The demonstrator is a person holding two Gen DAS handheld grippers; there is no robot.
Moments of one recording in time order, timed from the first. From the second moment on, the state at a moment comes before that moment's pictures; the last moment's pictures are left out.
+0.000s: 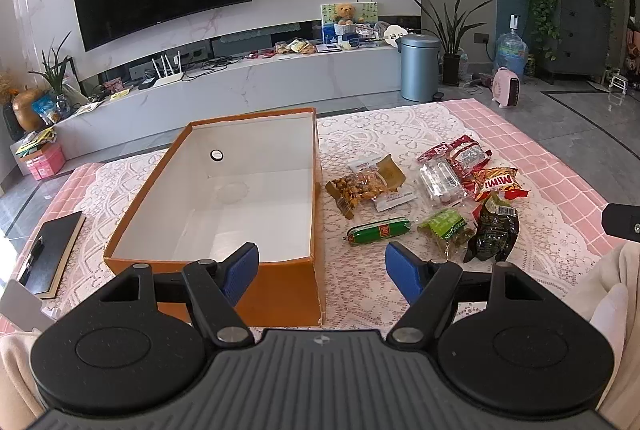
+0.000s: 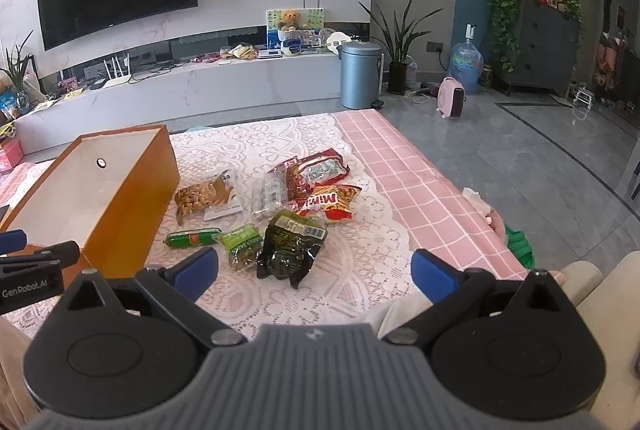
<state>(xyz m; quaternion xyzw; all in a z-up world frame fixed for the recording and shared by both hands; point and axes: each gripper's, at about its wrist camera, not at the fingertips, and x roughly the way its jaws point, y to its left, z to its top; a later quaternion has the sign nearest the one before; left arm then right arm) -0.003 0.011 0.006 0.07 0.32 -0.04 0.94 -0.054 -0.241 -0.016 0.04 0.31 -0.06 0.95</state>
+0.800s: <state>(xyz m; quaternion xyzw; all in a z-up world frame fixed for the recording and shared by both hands) -0.004 0.012 0.005 0.07 0.32 -0.04 0.94 -0.051 -0.242 -0.018 0.05 0.31 -0.07 0.95</state>
